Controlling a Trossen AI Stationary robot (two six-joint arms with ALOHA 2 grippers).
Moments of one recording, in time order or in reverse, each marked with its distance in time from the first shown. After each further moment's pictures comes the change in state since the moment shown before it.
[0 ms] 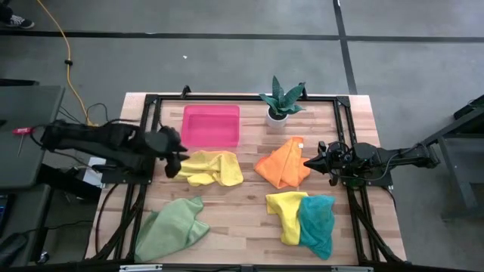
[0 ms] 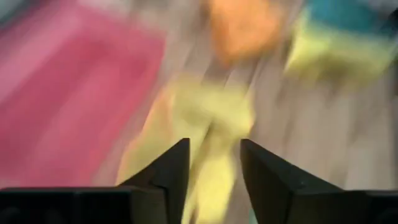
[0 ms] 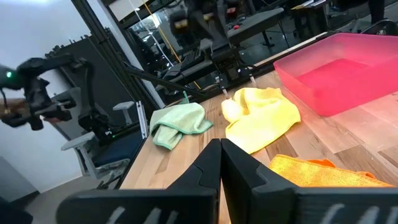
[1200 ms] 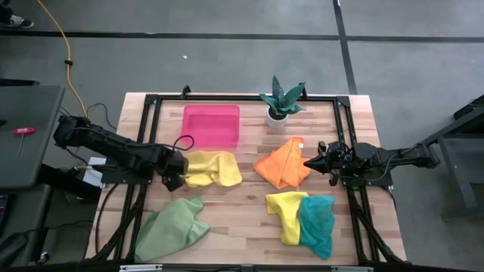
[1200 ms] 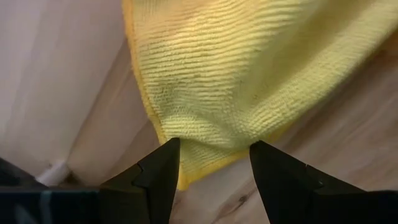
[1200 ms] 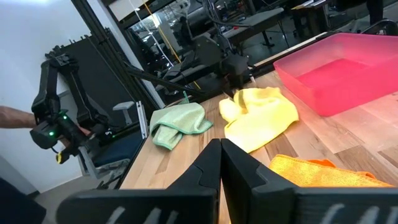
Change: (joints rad) left arm -0.007 0.356 -0.378 -0.002 0.189 -0.244; right arm 0.000 0.000 0.000 0.000 0.000 0.000
